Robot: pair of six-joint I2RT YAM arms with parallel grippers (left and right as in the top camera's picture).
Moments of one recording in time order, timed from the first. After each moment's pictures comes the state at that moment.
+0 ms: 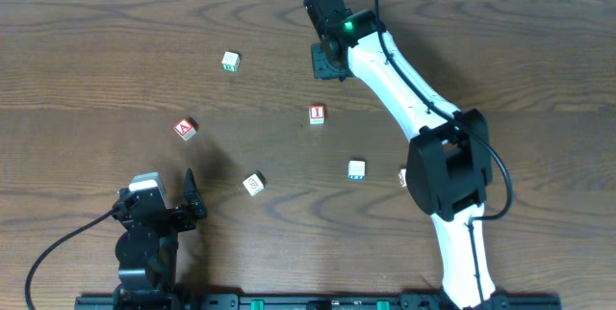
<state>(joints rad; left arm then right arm) 0.01 0.01 0.13 -0.44 -0.11 -0.14 0.48 2.29 2.04 -0.99 0.17 0.35</state>
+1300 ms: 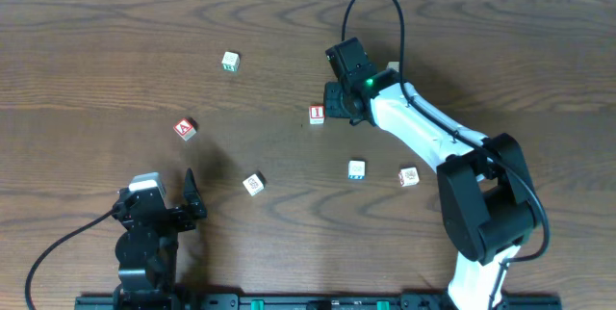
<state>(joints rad) 0.01 0.01 0.13 -0.44 -0.11 -0.14 0.48 1.99 1.38 -0.55 0.04 0.52</state>
